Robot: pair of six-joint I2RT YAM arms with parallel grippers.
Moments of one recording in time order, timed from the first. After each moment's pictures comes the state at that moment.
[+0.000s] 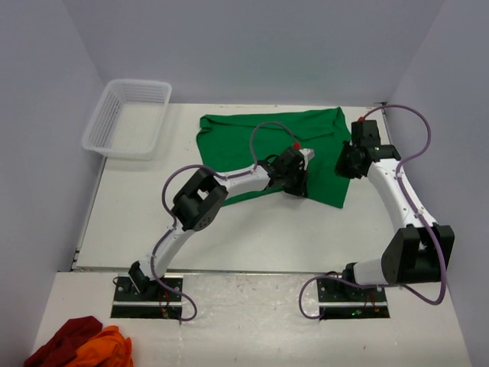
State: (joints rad) left arm -0.89 2.42 1.88 -0.24 0.26 -0.54; right arm 0.05 1.39 1.19 -0.79 0.06 0.43
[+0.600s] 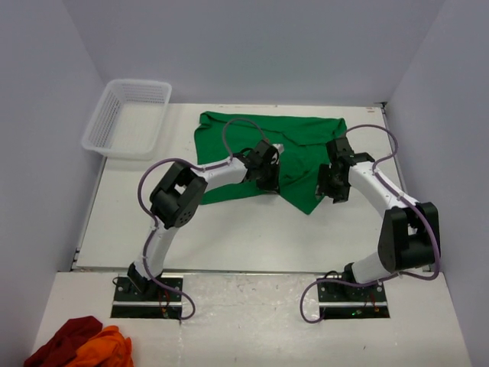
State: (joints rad) left arm -0.77 2.21 1.59 -0.31 0.23 -0.58; right arm 0.16 1.49 1.04 -0.82 0.08 0.41
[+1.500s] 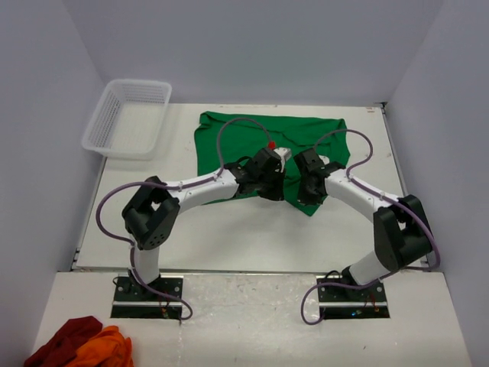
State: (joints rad) left arm -0.87 1.90 1.38 -0.33 0.13 -0.55; right arm 0.45 1.55 0.98 -0.69 0.19 0.67
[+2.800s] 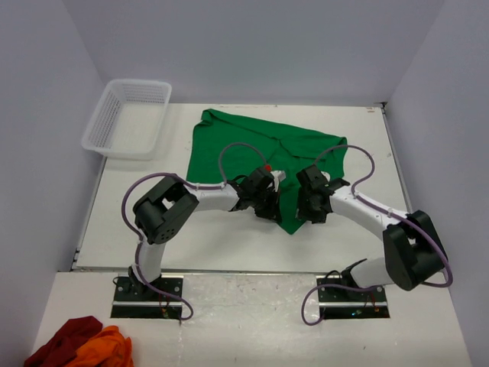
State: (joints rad) left arm -0.88 2.00 1.17 -0.05 0.34 -0.64; right arm 0.48 1.41 0.81 -0.68 0.15 0.67
